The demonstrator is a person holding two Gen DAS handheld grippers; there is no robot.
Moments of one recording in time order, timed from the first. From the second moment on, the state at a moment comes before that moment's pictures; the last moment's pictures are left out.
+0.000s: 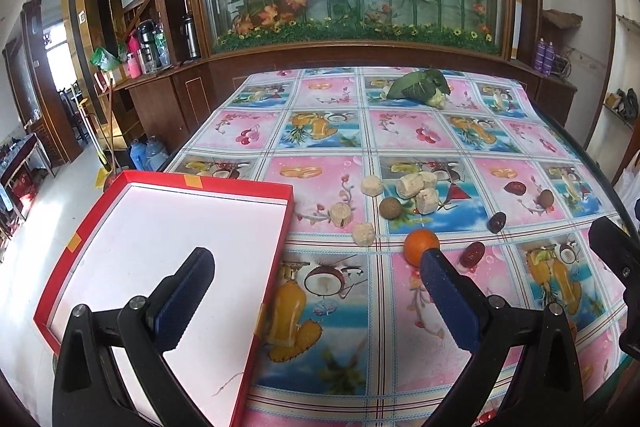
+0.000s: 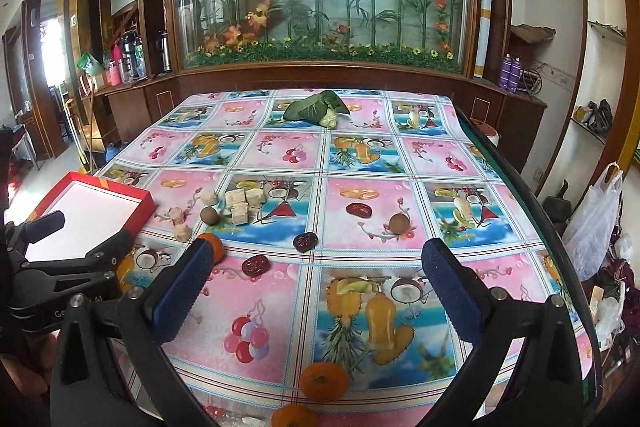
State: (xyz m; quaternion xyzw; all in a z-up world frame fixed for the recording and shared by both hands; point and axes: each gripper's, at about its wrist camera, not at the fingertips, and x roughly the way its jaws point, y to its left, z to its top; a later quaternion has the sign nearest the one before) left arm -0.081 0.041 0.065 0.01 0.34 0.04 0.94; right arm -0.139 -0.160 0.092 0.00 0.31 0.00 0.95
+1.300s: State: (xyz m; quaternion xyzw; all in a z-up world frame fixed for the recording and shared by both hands) left arm -0.147 -0.080 0.024 0.09 0.42 -0.24 0.87; right arm -0.205 -0.292 0.036 0.05 0.31 -0.09 0.94
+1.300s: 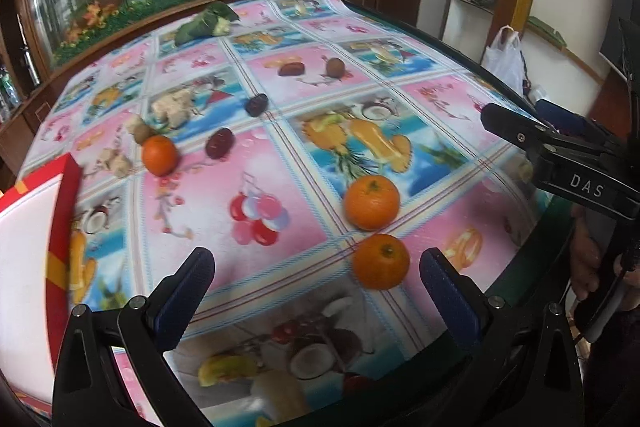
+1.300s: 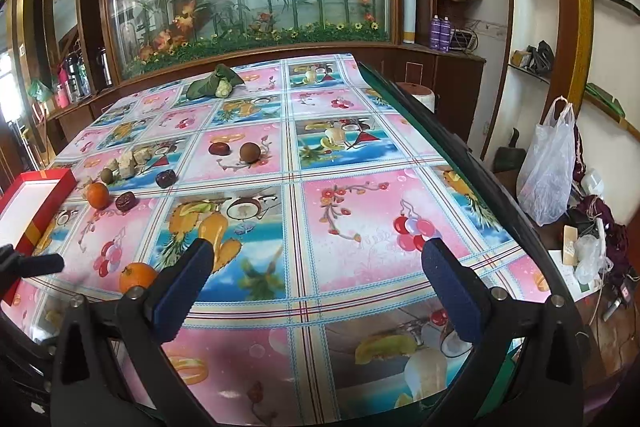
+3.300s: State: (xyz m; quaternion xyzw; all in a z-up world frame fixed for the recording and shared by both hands) left arm -0.133 -0.012 0.006 0.04 0.43 -0.24 0.87; right arm -0.158 -0.183 0.002 0.04 0.43 0.06 0.90
